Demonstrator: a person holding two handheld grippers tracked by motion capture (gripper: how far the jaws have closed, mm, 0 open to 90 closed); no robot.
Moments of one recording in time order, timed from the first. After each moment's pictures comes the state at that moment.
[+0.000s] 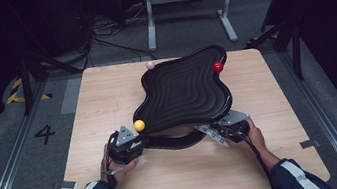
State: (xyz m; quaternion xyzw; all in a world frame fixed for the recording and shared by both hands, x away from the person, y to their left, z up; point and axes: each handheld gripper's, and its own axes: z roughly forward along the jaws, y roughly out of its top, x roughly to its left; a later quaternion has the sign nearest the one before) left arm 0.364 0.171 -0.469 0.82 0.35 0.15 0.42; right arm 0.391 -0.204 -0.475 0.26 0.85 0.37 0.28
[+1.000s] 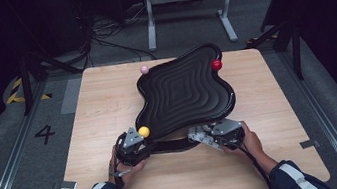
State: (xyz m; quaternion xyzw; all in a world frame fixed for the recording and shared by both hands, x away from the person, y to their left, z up) left arm 0.361 0.153 -0.472 0.82 0.33 0.13 0.44; right arm 0.370 -0.180 -0.468 0.21 0.87 0.35 0.27
